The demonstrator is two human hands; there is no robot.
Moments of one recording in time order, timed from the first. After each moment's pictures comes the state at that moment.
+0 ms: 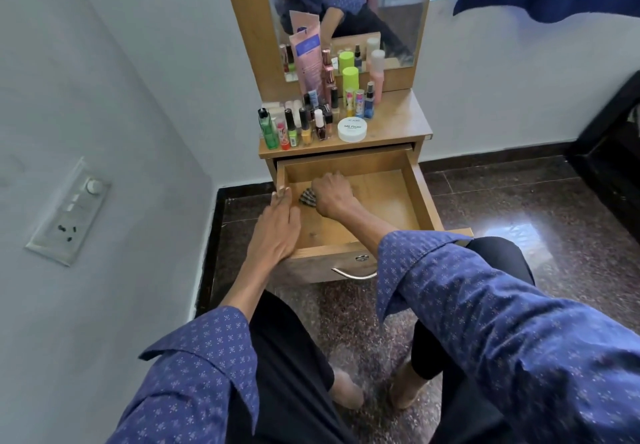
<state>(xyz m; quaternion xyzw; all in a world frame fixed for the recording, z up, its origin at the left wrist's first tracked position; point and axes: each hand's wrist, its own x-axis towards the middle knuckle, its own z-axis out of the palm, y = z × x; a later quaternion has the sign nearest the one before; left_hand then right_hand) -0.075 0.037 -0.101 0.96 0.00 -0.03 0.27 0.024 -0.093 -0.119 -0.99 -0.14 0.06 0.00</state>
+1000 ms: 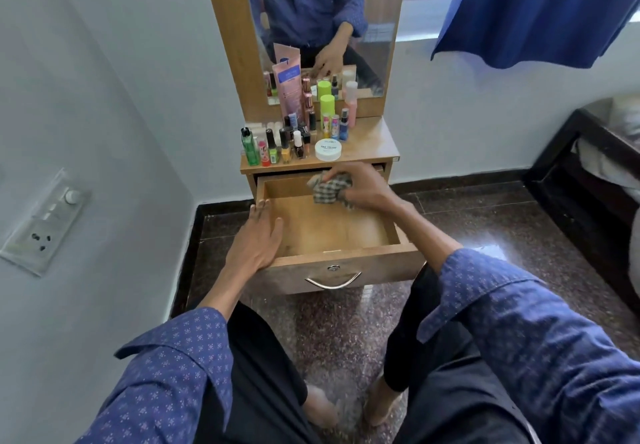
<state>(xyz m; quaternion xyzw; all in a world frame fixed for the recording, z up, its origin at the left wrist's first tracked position) -0.075 0.034 -0.104 0.97 -0.01 -0.04 0.22 -0.003 -0.222 -0.044 -0.92 -0.15 0.04 0.37</state>
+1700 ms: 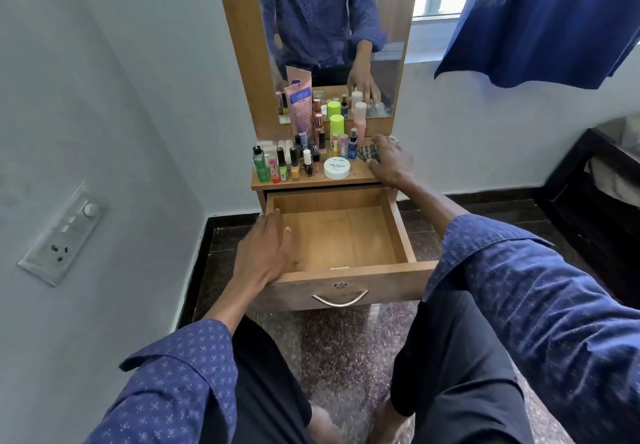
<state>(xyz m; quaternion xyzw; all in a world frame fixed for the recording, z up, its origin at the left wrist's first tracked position) -0.081 0.028 -0.088 0.97 0.00 0.06 0.22 0.086 -0.256 -0.026 -0.97 -0.03 -0.08 0.21</state>
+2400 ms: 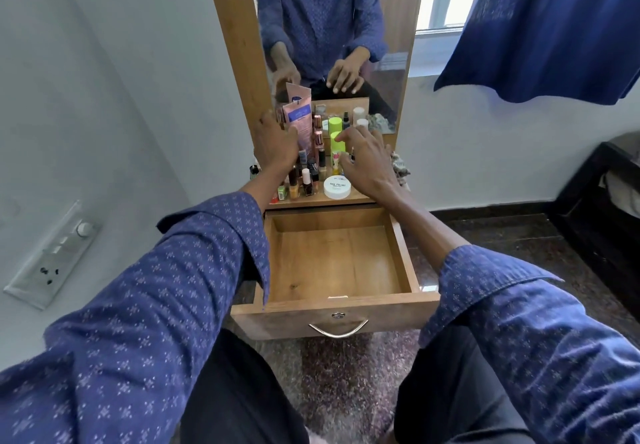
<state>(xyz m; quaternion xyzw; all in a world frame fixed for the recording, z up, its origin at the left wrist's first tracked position) 0.127 -0.016 0.036 0.89 0.13 0.25 0.35 0.084 -0.205 0.012 -0.92 -0.15 -0.23 0.28</state>
